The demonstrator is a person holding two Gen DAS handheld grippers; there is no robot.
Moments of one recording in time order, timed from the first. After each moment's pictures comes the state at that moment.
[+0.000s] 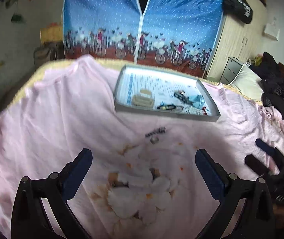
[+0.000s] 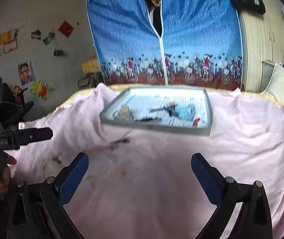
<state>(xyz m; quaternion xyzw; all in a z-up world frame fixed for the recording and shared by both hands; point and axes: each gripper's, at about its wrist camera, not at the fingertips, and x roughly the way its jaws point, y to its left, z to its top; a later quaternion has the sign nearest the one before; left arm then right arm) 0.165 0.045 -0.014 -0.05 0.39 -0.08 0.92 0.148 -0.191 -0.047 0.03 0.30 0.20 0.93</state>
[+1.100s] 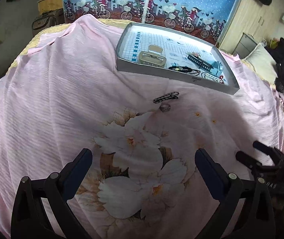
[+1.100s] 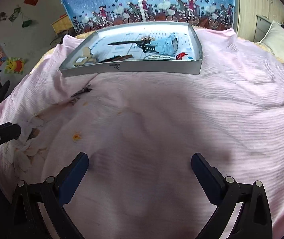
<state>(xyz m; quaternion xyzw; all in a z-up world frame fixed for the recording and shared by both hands) 0.199 0.046 -0.059 -0.03 0.50 -0.06 0.87 0.211 -0.209 -0.117 0.02 0.49 0.14 0.86</state>
